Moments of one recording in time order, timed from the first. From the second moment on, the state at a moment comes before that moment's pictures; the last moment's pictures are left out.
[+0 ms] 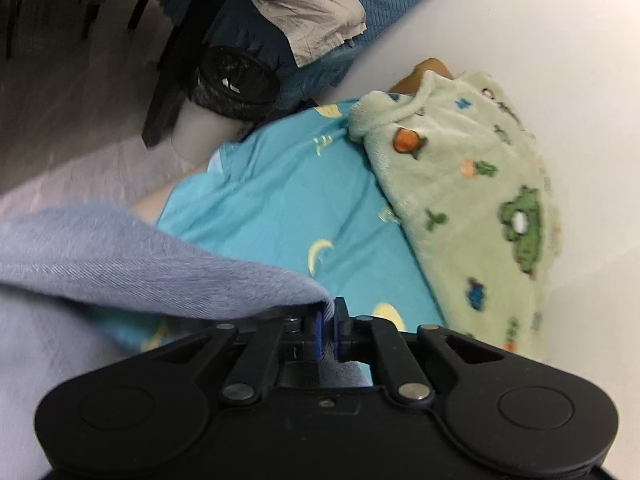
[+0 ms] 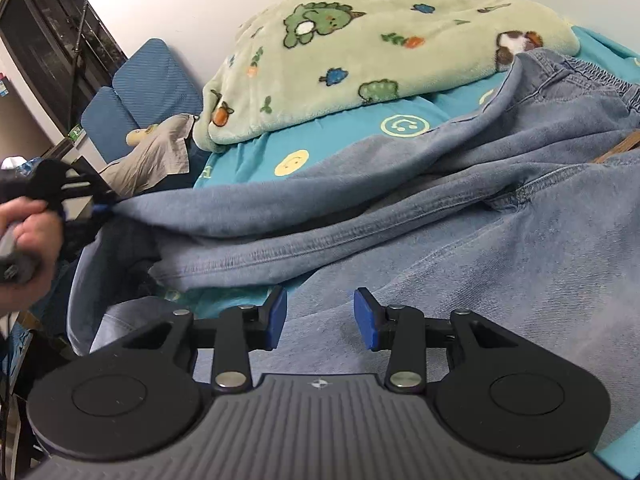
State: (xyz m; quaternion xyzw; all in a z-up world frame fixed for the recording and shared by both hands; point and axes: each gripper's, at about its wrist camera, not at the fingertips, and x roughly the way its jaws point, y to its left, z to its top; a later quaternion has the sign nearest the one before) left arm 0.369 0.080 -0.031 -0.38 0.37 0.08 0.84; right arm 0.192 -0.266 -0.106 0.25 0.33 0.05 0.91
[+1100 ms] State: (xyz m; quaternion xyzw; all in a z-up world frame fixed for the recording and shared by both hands) left arm 0.252 -0.011 -0.036 -0.12 0.39 -0.08 0.91; right arm 0.193 -0.253 -0.096 0.17 0.29 0.03 0.94
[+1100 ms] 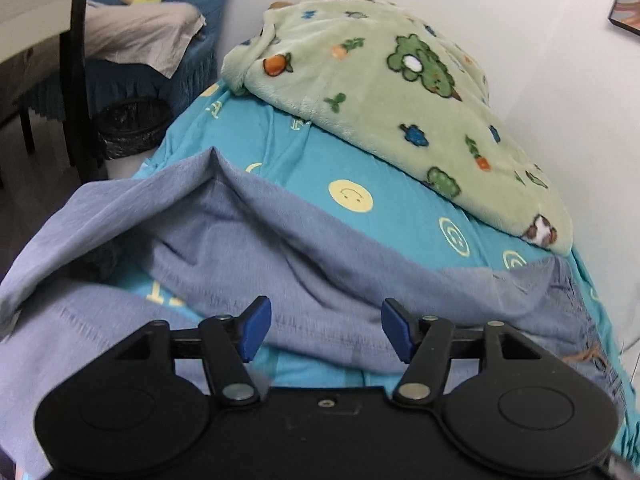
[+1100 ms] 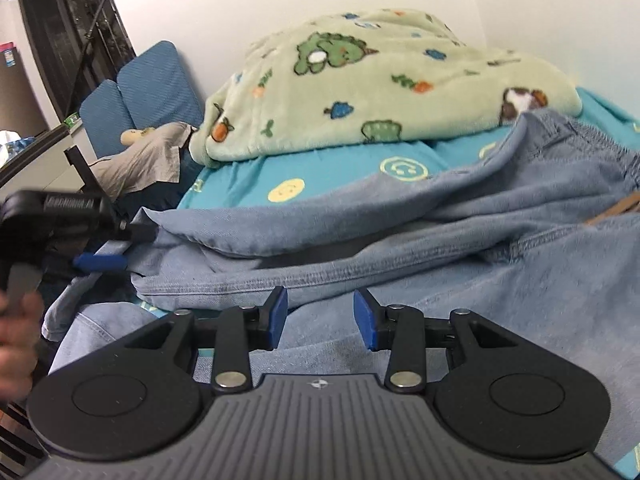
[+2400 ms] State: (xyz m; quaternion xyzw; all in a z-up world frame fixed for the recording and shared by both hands) left arm 0.214 0.001 -0.049 -0.10 0.35 -0.12 0.92; right arm 0.321 -0.295 -0.125 0.37 0.35 0.01 0.86
